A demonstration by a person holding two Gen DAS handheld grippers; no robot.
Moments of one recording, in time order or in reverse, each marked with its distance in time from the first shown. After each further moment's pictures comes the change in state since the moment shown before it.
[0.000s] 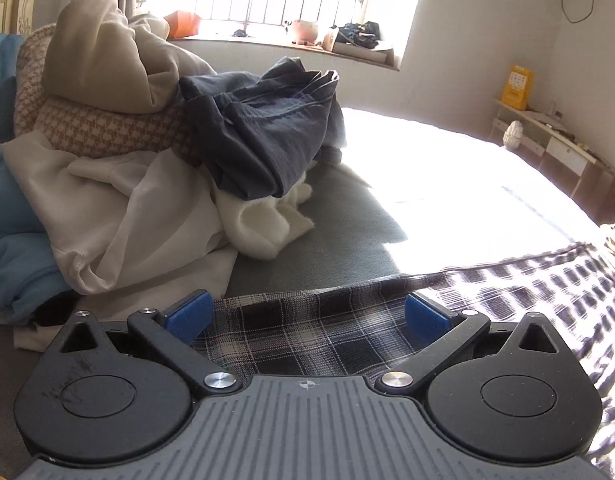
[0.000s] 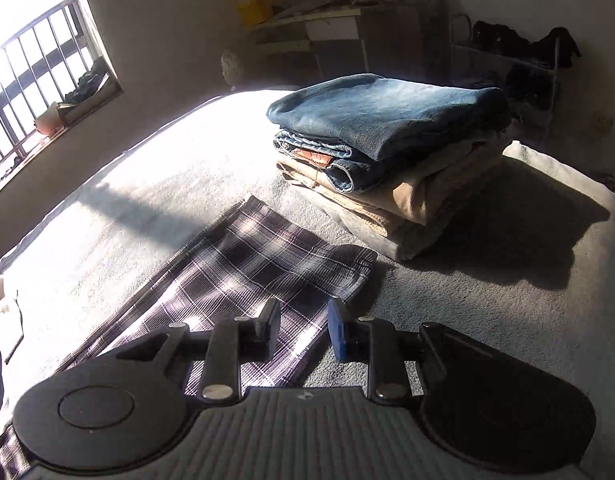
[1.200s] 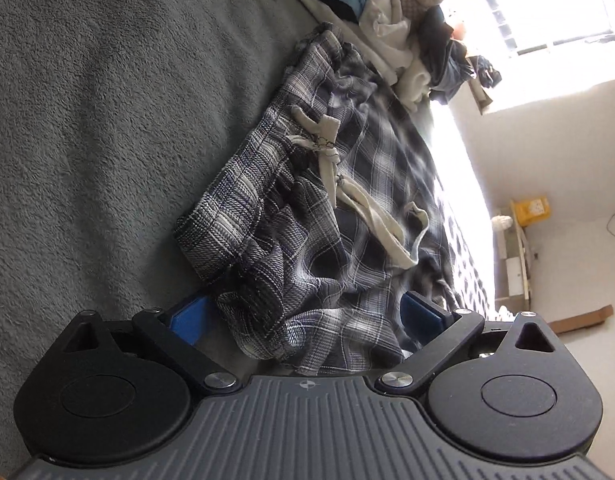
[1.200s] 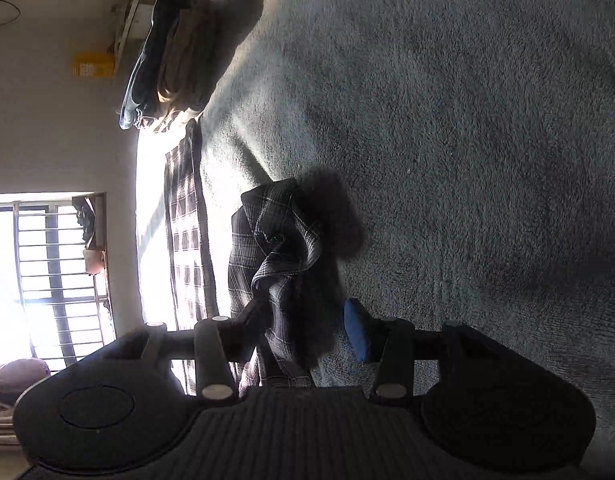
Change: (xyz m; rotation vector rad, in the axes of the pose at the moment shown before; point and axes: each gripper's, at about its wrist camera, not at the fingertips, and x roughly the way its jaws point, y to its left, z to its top) left arm -0.171 0.094 -0.218 -0.890 0.247 -0.157; right arm -0.141 -0.200 -0.218 0.931 0.267 0.252
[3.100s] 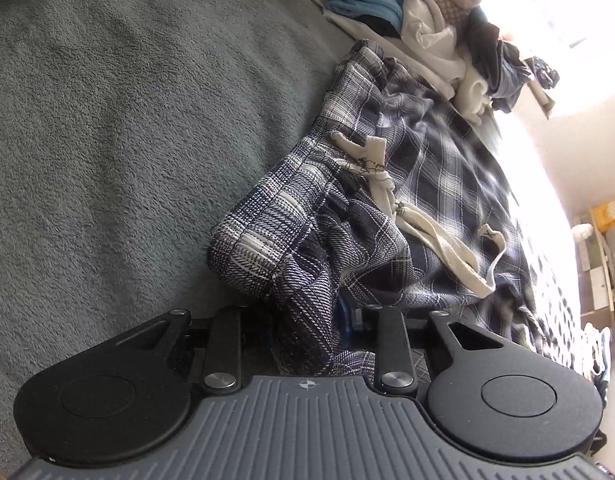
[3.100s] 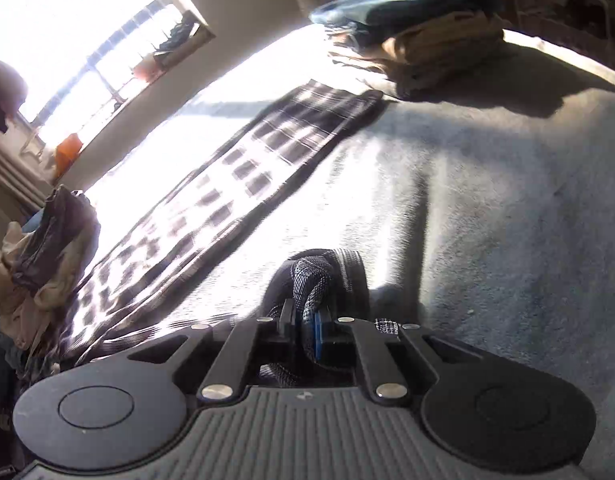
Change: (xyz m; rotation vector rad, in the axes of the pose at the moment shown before) left arm 0.016 -0.021 -0.001 0.088 -0.099 0.270; right arm 0.082 0.146 -0.047 -1.156 0.071 0.079
